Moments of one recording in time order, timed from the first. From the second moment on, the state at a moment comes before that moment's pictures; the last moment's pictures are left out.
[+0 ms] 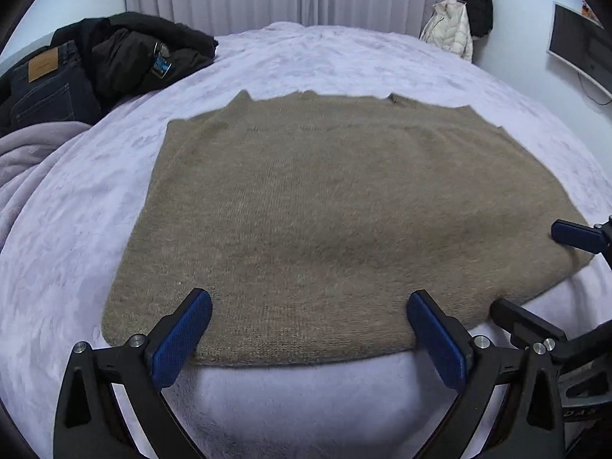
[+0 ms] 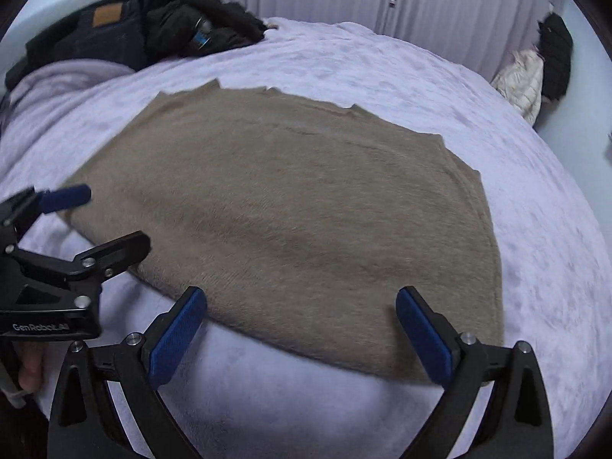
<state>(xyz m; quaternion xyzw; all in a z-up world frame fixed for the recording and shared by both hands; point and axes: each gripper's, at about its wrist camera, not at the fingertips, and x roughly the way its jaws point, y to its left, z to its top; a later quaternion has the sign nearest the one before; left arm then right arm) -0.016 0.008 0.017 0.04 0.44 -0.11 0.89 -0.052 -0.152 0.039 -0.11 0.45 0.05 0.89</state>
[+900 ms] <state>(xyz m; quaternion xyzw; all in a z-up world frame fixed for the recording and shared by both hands) 0.044 -0.001 0.050 0.03 0.48 -0.11 0.87 -0.016 -0.220 0.058 -0.04 0.48 0.04 0.87</state>
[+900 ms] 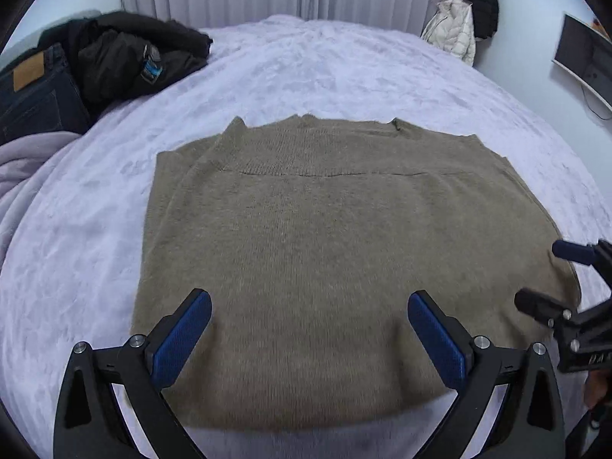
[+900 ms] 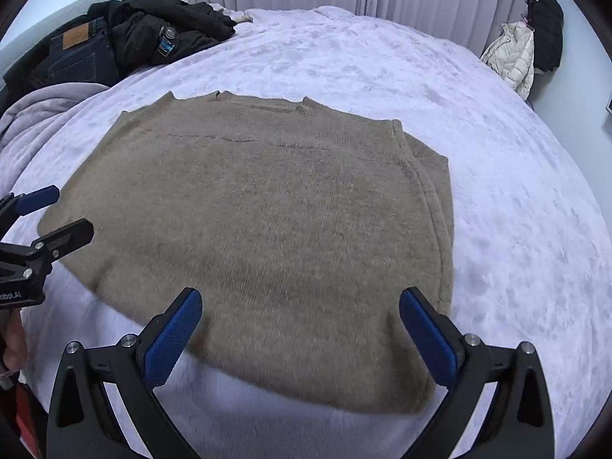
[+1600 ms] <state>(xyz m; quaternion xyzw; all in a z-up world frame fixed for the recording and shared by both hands) 0.190 -0.014 0.013 0.03 0.54 -0.05 0.84 0.176 -0.247 0.016 0.04 0.58 -0.06 0.81</state>
